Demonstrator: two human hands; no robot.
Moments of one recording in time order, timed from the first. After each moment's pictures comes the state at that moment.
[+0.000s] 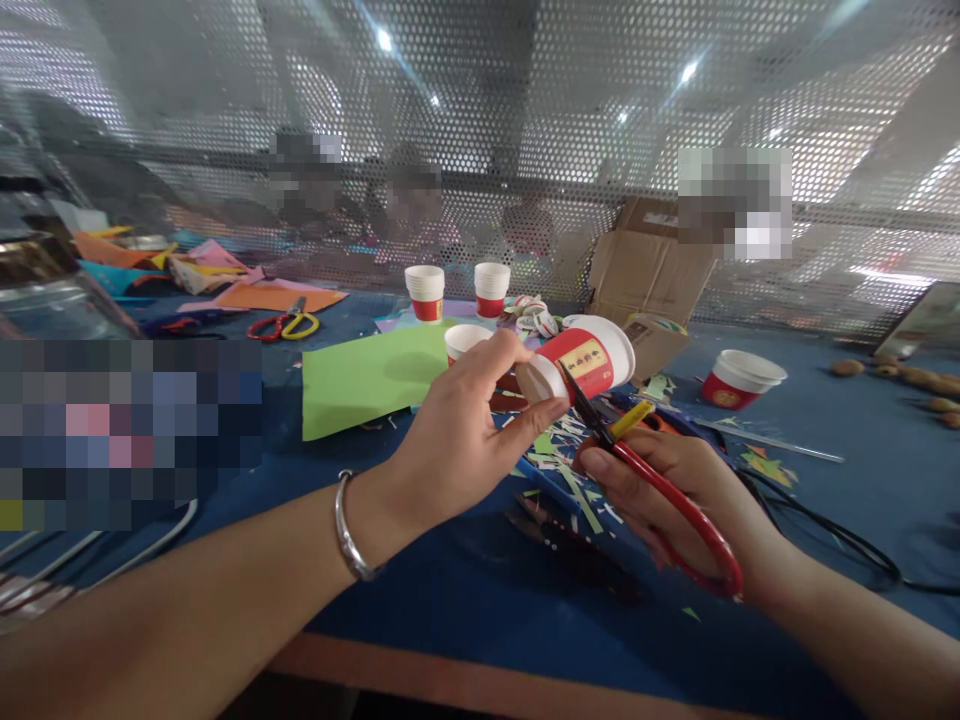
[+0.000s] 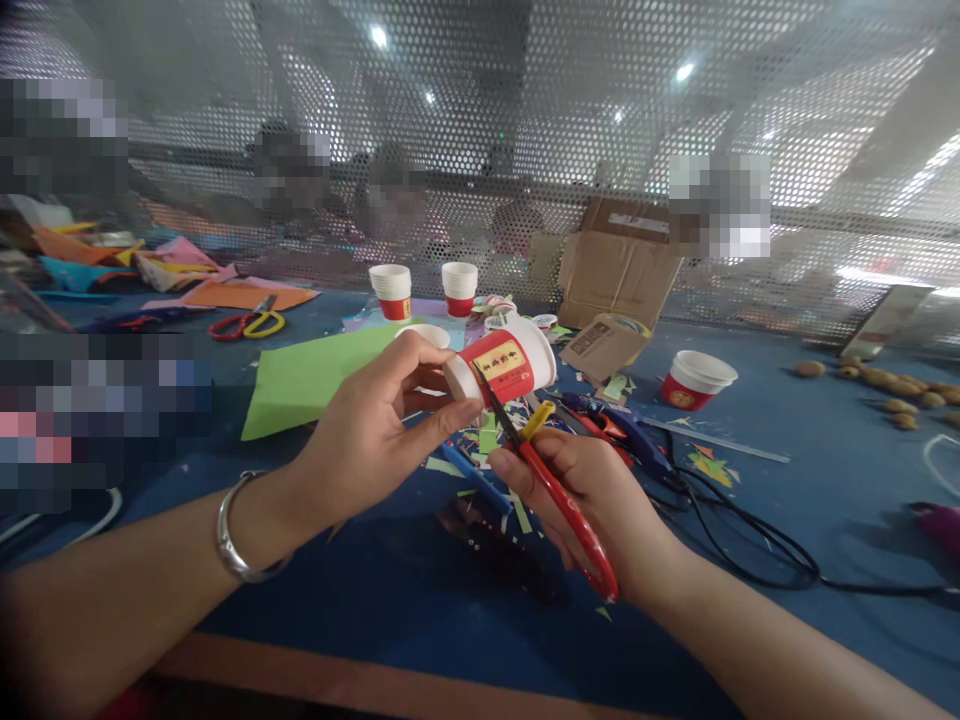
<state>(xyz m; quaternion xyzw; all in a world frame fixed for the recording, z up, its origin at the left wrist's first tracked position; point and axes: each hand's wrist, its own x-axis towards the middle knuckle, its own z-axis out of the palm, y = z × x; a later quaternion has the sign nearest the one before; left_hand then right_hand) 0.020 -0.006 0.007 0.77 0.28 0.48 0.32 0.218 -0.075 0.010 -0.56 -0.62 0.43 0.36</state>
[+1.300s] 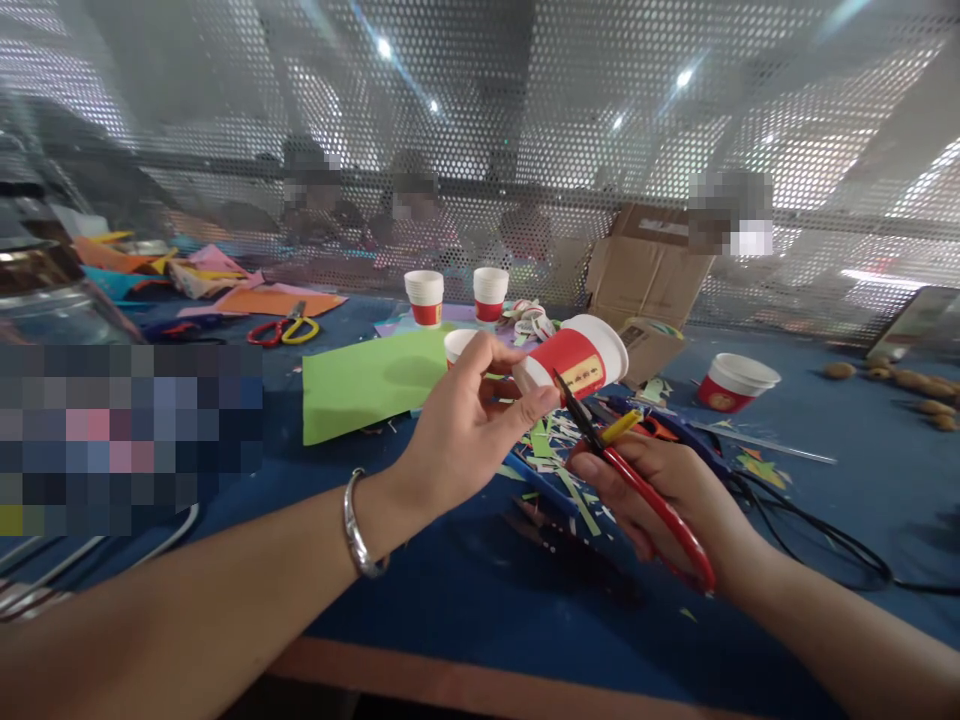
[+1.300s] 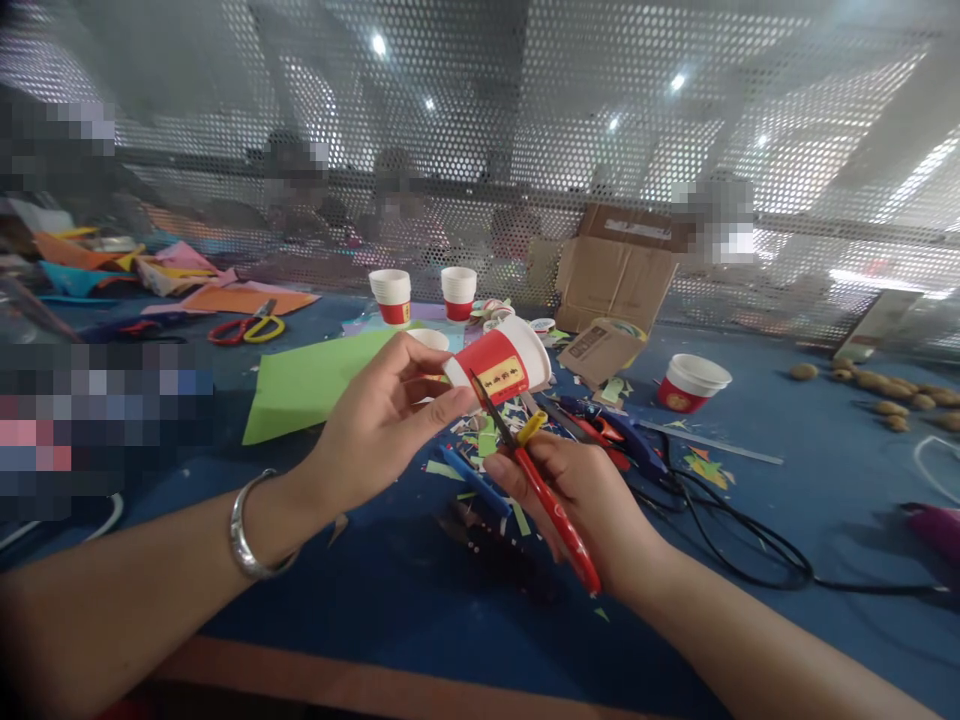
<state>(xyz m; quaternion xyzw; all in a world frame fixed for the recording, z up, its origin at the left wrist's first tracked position) 0.024 0.002 0.004 0.68 0.27 0.52 0.44 0.216 -0.075 0.006 -0.59 -0.65 0.36 0.32</state>
